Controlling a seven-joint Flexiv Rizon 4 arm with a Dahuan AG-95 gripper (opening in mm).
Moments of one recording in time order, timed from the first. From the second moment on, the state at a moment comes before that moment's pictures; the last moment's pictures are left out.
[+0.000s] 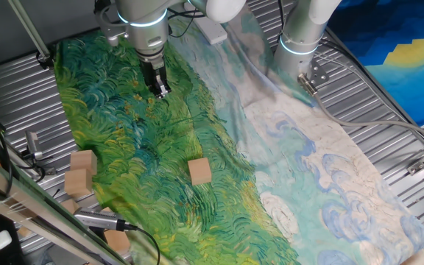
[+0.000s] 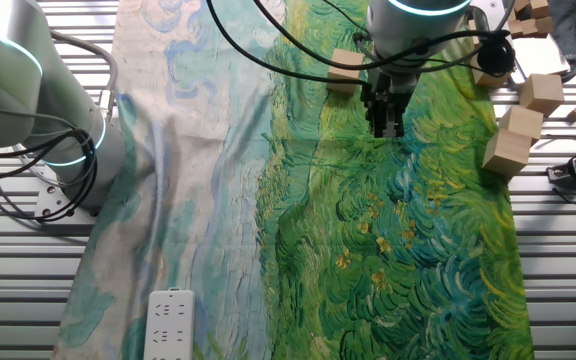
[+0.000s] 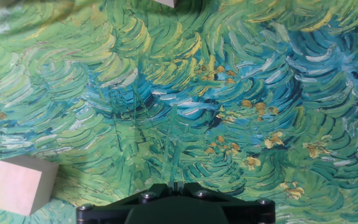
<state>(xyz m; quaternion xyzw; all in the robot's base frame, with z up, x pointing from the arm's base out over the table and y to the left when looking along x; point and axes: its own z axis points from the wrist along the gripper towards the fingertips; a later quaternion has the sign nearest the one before) 0.500 0.000 0.170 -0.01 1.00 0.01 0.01</state>
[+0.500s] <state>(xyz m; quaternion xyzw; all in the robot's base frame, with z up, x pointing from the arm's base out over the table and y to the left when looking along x) 0.499 0.000 0.170 -0.04 1.00 0.00 0.01</state>
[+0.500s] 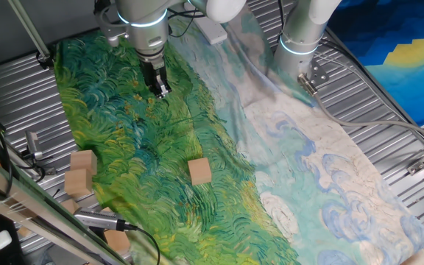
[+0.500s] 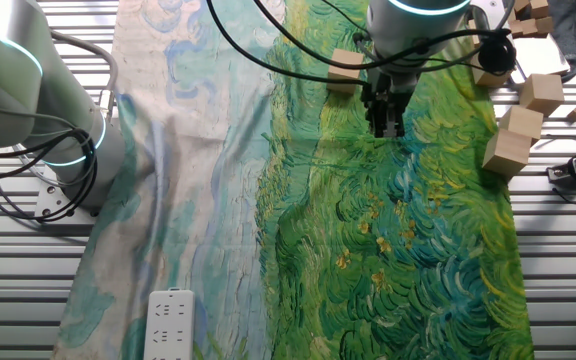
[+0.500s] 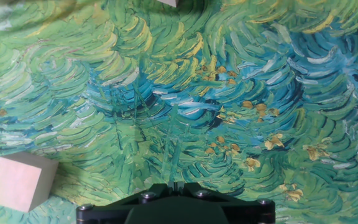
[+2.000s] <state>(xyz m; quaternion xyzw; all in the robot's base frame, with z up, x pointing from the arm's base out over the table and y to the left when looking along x) 0.503 0.031 0.072 -0.03 1.00 0.01 0.02</state>
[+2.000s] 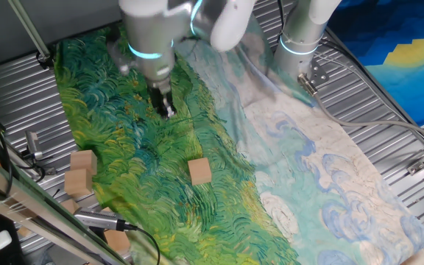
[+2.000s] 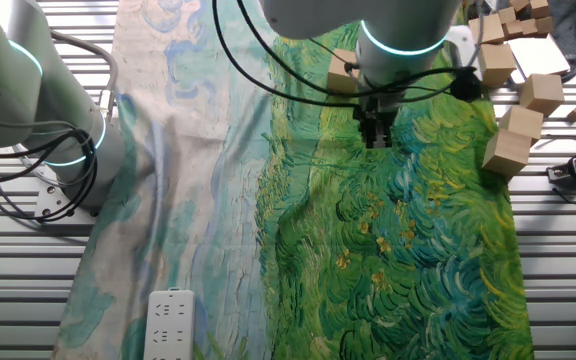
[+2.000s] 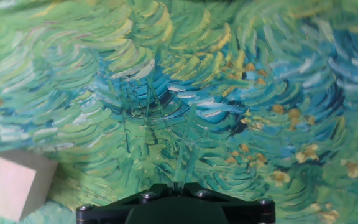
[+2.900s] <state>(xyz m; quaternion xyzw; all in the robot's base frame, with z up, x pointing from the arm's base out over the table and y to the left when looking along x) 0.495 0.029 0.071 -0.18 0.98 -0.01 -0.01</state>
